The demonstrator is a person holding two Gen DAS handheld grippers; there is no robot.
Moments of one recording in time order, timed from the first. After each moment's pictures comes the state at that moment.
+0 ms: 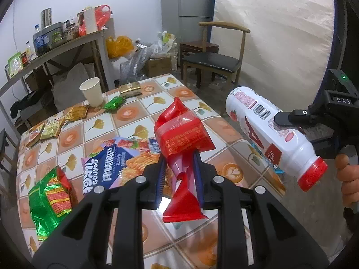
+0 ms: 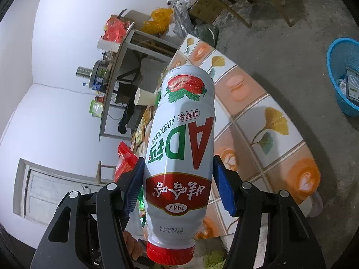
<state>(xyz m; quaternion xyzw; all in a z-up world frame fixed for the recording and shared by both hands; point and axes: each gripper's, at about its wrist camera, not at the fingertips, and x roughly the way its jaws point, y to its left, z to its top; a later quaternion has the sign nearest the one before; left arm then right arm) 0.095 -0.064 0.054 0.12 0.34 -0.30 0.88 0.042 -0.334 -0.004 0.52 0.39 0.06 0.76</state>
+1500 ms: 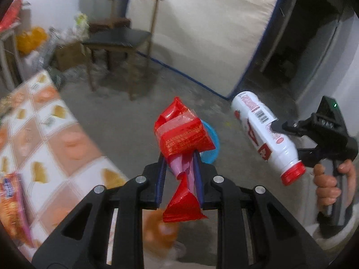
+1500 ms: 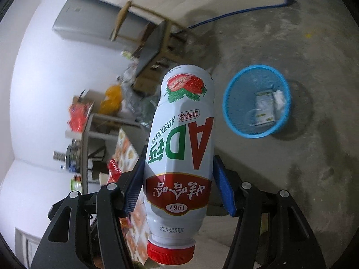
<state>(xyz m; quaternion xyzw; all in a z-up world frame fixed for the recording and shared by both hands) 0.058 -0.291 0.000 0.13 0.42 -0.52 0.73 -0.160 -0.524 -0.052 0.60 0.26 -0.17 0.74</state>
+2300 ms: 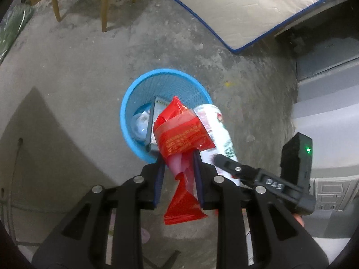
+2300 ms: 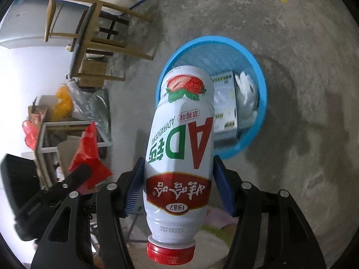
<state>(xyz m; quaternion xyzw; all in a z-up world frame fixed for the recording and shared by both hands) 0.142 -0.512 -0.148 0.15 0.63 -0.47 0.60 -0.081 -0.625 -0.233 0.62 0.38 -0.23 0.65</state>
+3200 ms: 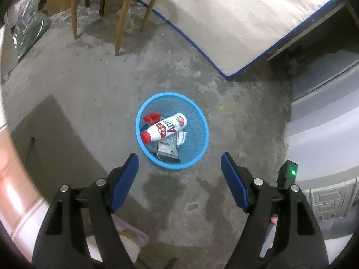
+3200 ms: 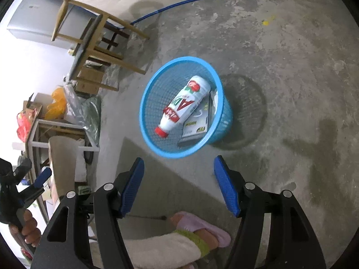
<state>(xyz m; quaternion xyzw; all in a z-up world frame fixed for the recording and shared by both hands) 0.128 -0.412 -0.057 0.08 0.57 -0.49 0.66 -0.159 -0.589 -0.204 0.56 0.36 -0.28 0.69</state>
